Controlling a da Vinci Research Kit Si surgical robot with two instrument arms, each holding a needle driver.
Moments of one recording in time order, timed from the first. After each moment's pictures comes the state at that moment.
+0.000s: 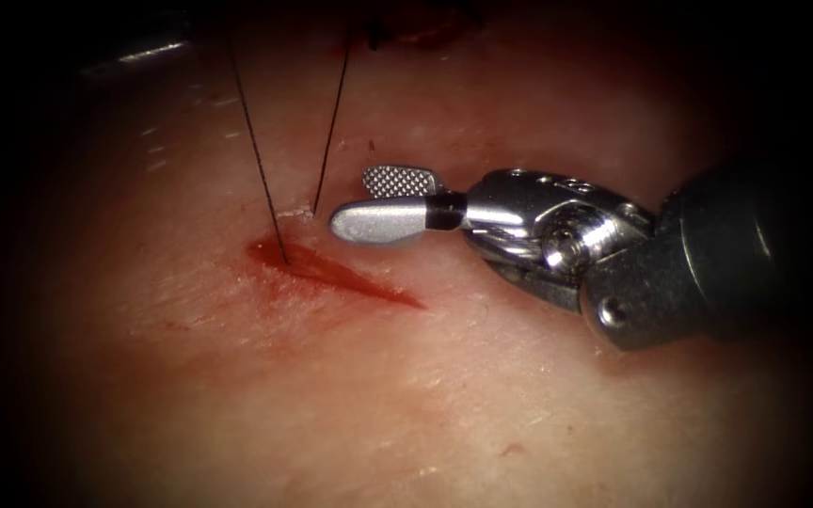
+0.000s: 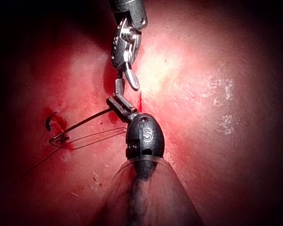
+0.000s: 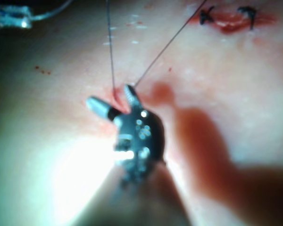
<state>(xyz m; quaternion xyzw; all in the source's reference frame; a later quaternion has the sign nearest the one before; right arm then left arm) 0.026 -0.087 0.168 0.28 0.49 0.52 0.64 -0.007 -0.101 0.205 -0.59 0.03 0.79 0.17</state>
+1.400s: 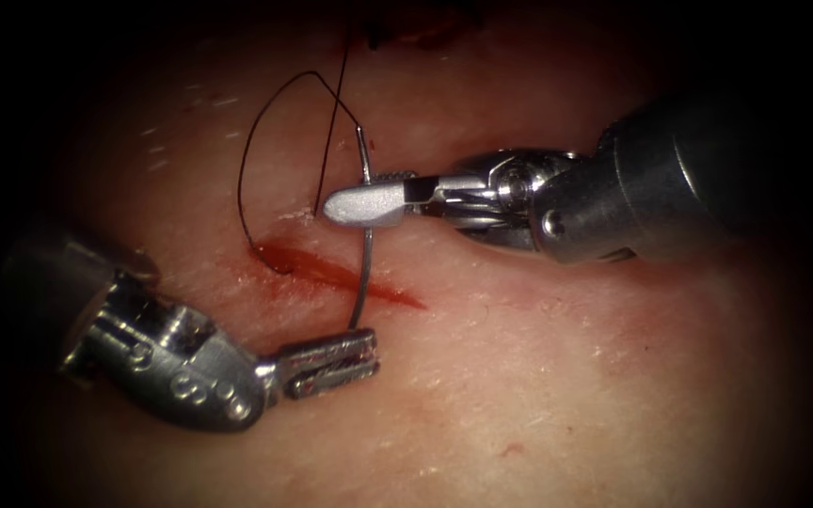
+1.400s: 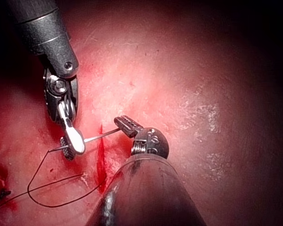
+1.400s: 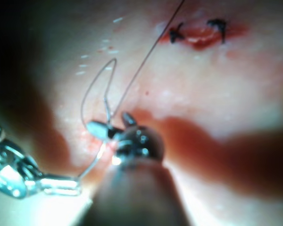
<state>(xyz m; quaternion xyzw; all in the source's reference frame) 0.028 -0.087 0.175 0.39 0.40 0.55 0.62 -0.017 -0.115 0.213 -0.50 0.12 0.86 -0.02</state>
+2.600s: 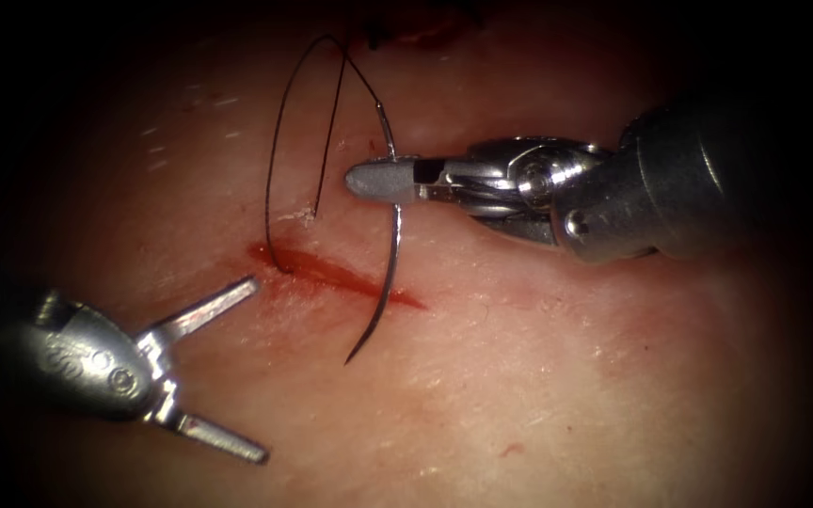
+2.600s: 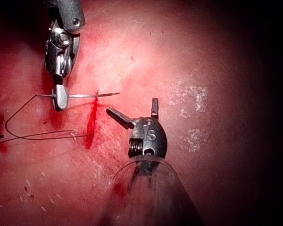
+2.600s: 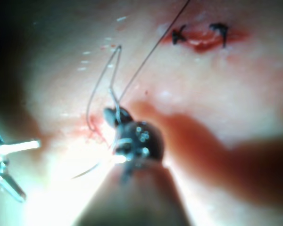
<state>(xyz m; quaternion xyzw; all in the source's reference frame) 0.027 -0.084 0.173 0.28 0.43 0.54 0.67 -0.010 -0.113 0.210 -0.55 -0.13 0.81 0.16</state>
